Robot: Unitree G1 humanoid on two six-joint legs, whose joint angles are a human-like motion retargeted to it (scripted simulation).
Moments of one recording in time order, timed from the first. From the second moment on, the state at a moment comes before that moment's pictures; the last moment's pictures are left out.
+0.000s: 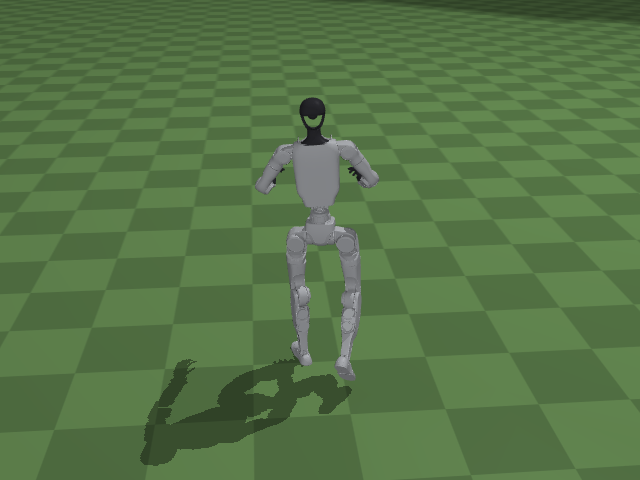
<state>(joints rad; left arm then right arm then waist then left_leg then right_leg) -0.16 0.62 -0.27 0.28 0.48 -0.12 0.37 -0.18 -0.58 0.36 0.40 -0.22 -0.23 -0.33 0.14 -0.03 0.05 -0.05 0.12 0.44 0.19 -0.24 -0.06 0.02 -0.10 -0.14 0.92 -0.03 0.04</state>
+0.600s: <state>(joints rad) -0.24 0.53 -0.33 0.29 0.48 -0.14 0.38 -0.13 -0.66 0.23 0.37 -0.28 -0.23 -0.35 -0.12 -0.01 0.07 0.24 0.02 0.23 0.51 -0.22 -0.08 -0.14 -0.15 -0.36 0.08 -0.13 0.15</state>
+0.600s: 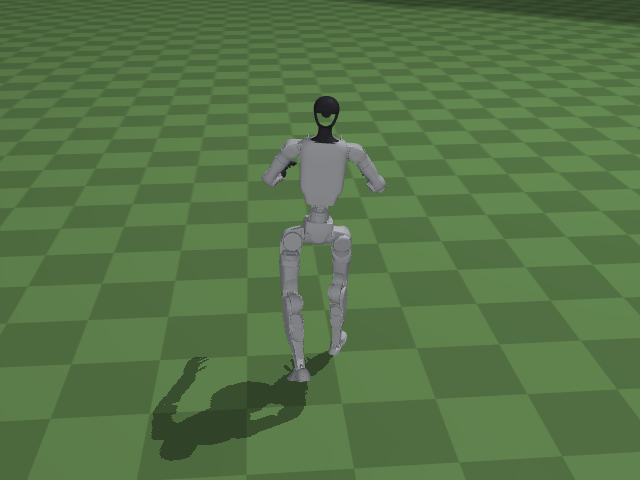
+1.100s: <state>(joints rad) -0.13 0.58 -0.19 0.27 0.41 -0.13 0.42 -0.24 -0.67 0.29 0.34 -0.29 -0.21 -0.40 0.24 0.02 0.15 -0.20 0.05 0.53 -0.06 -0.04 -0.15 0.23 -0.04 -0.16 0.13 -0.38 0.13</state>
